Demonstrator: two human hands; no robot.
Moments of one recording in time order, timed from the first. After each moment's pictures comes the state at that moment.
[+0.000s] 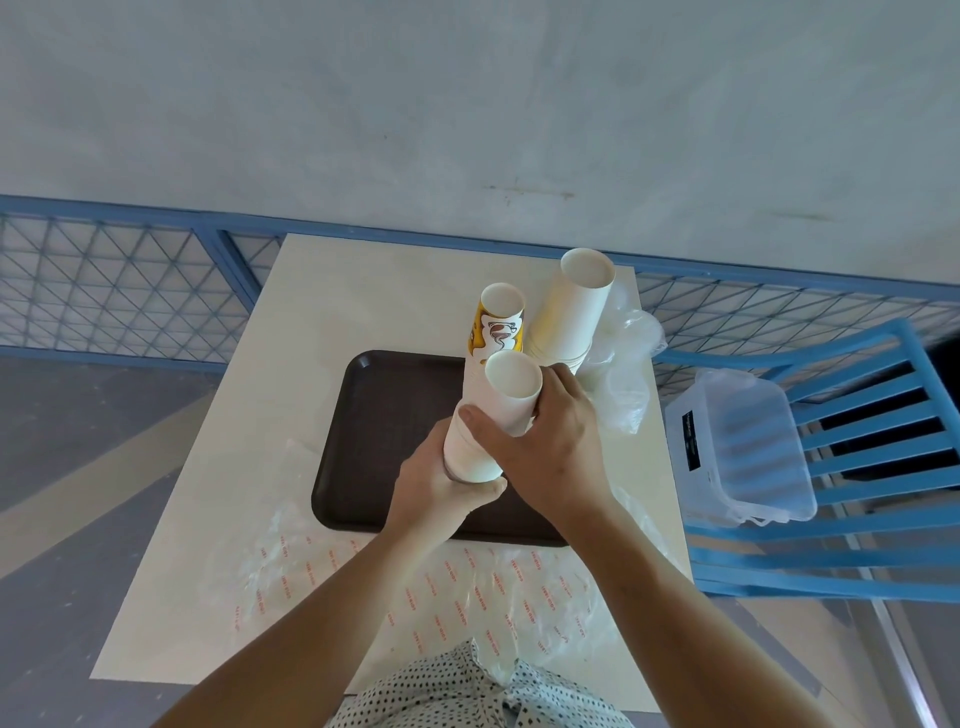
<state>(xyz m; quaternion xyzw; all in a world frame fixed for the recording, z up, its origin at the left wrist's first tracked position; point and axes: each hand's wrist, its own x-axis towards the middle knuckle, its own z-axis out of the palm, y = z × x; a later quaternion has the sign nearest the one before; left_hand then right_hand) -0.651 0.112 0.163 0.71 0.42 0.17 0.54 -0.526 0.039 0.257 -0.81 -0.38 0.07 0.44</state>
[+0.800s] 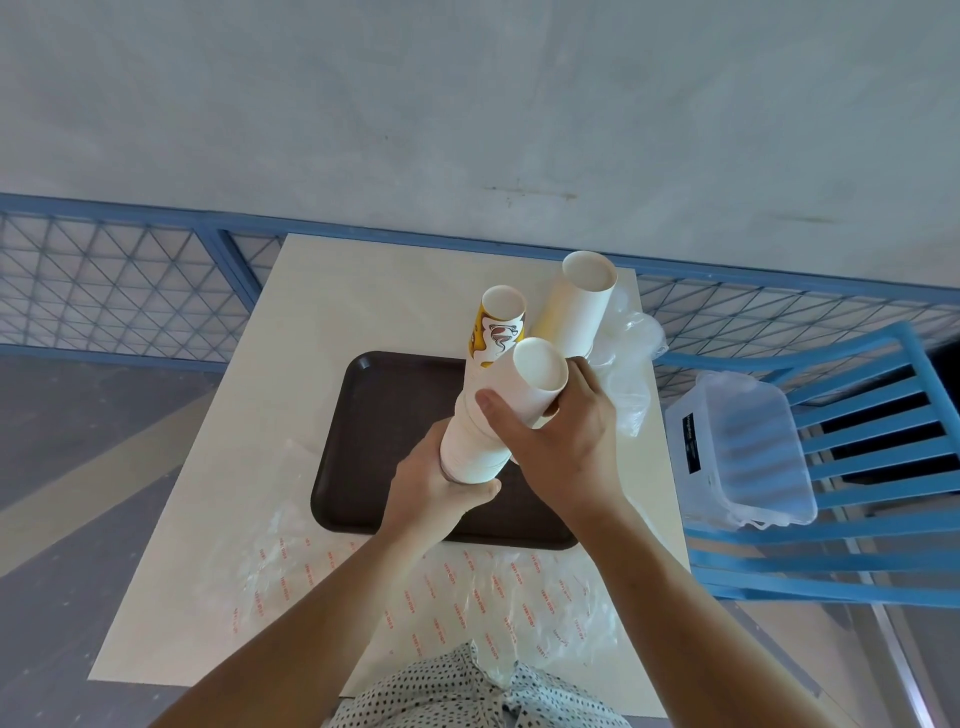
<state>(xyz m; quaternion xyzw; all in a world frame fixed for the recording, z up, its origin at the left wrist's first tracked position) -0.653 0.118 0.163 0.72 0.42 0.17 0.52 -0.518 0.037 0.266 -0.79 -0.36 0.06 0.49</state>
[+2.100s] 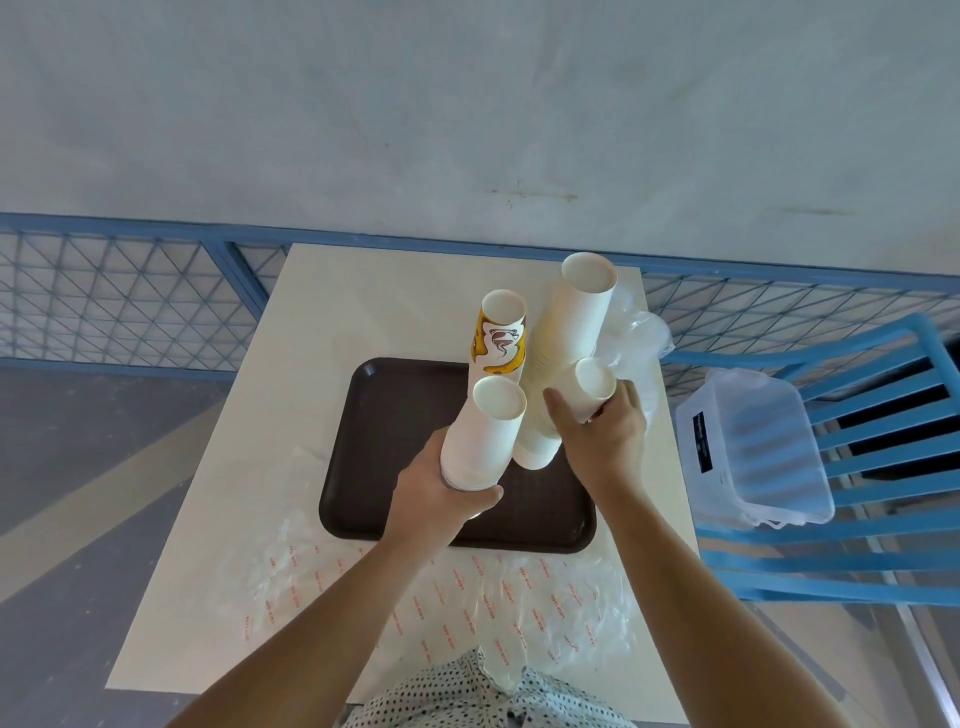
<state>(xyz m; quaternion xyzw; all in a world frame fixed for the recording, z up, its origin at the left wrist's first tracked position) -0.654 0.117 0.162 0.73 0.43 0.15 0.51 -0.454 0.030 0.183 -0.85 -0.23 0.07 0.46</state>
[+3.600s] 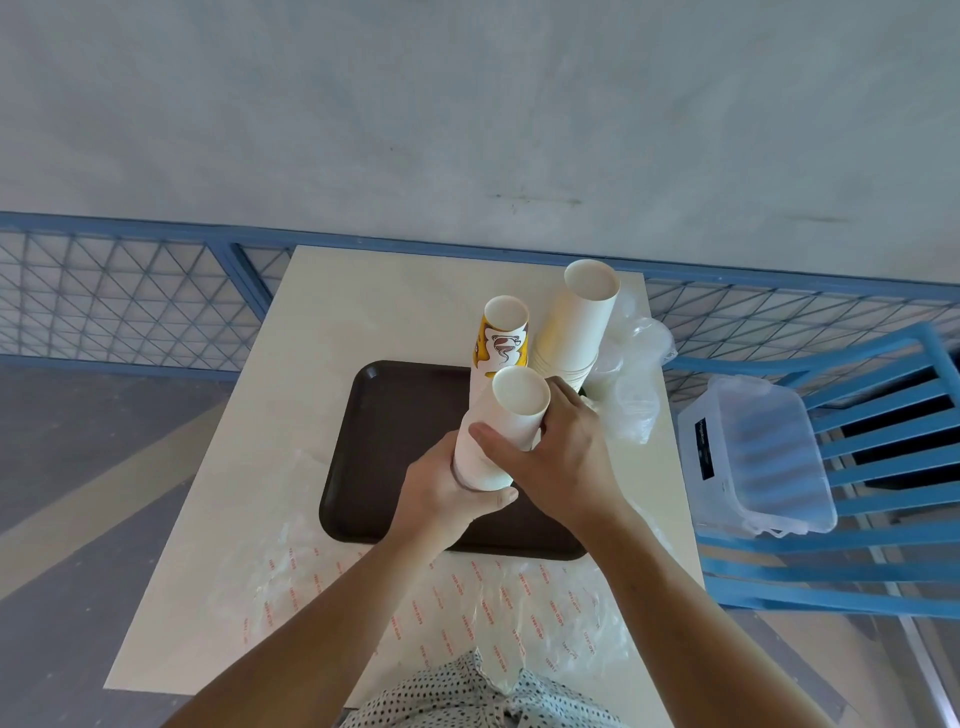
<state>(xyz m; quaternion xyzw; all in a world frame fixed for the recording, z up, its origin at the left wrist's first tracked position) -0.644 0.119 0.164 0.74 0.40 0.17 0.51 -0.508 0.038 0.247 -0.77 -0.42 0.12 0.46</state>
